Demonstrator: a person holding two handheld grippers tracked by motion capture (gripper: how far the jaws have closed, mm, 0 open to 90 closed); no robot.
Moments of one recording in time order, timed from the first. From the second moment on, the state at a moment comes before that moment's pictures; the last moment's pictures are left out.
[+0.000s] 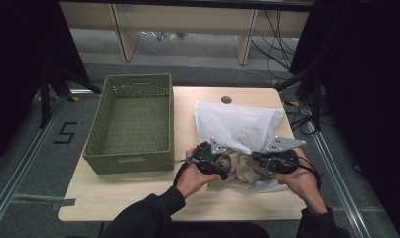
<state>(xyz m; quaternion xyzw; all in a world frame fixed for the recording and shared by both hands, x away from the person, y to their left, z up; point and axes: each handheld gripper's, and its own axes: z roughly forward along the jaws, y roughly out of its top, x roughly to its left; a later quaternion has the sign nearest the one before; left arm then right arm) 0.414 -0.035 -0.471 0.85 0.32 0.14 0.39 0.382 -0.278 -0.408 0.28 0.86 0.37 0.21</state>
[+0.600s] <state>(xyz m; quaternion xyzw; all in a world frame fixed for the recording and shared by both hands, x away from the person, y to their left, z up) 0.411 -0.087 -0.473 0.86 0.25 0.09 0.43 0.380 -0.268 -0.405 0.26 0.87 0.37 0.21</state>
